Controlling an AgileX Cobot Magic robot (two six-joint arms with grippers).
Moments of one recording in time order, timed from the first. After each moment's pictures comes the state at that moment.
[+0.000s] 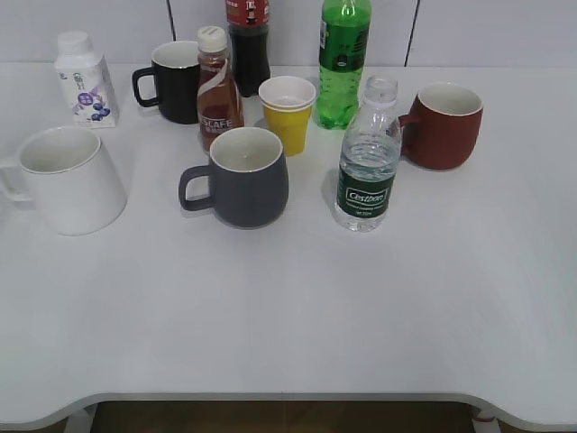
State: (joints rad) left arm -0.05 0.17 -0.45 0.09 0.18 -0.11; right arm 0.06 -0.01 -0.50 0.00 1.04 0.03
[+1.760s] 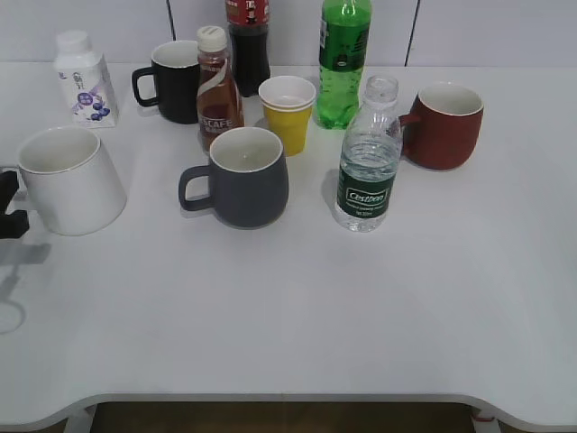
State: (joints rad) left arm 0.00 1.69 -0.27 0.10 -1.08 0.02; right arm 0.06 -0.01 -0.50 0.03 1.04 0.04
